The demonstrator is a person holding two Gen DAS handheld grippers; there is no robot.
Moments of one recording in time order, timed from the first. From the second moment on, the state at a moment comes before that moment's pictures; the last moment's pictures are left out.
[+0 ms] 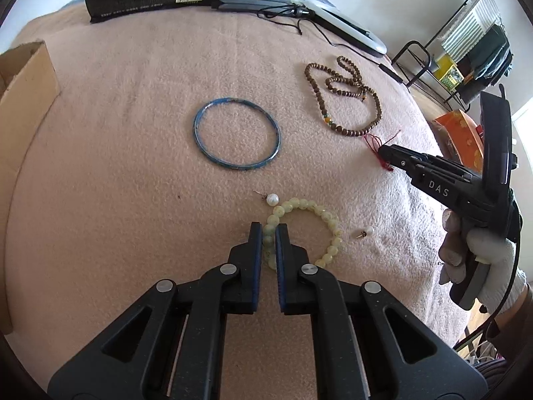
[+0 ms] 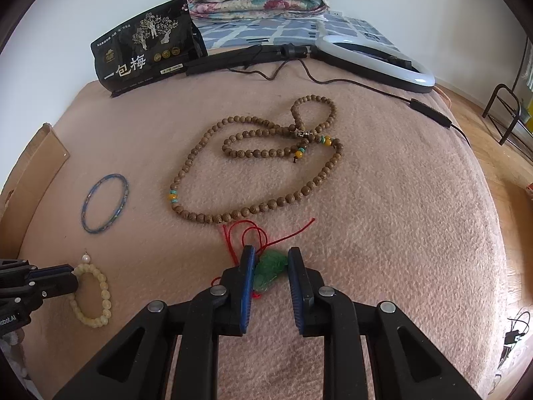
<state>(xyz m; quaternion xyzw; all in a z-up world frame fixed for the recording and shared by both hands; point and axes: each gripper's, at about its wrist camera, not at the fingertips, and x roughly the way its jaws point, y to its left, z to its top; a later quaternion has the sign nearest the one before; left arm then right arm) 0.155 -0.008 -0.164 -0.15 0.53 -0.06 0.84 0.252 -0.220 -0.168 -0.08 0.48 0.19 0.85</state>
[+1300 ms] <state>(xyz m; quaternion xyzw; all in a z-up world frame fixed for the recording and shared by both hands) 0.117 0.030 -0.075 -0.16 0.42 -0.07 0.89 0.195 -0.191 -0.082 -0.08 0.42 0.23 0.87</state>
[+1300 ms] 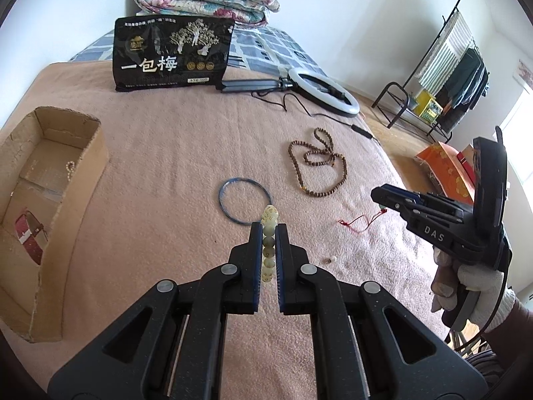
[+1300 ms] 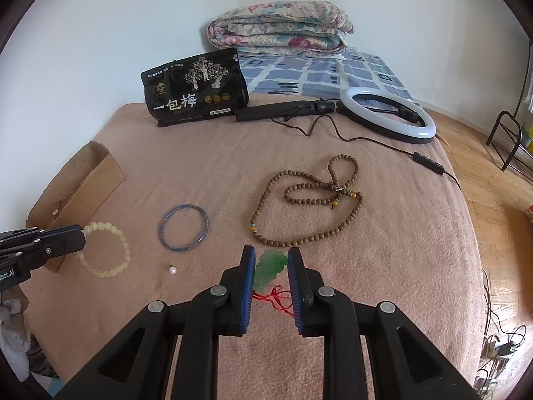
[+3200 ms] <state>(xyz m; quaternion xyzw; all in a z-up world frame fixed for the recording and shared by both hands) 0.048 0.267 -0.057 -0.29 0.34 0.19 0.88 0.162 0.100 -0.012 -0.10 0.34 0.43 0.83</state>
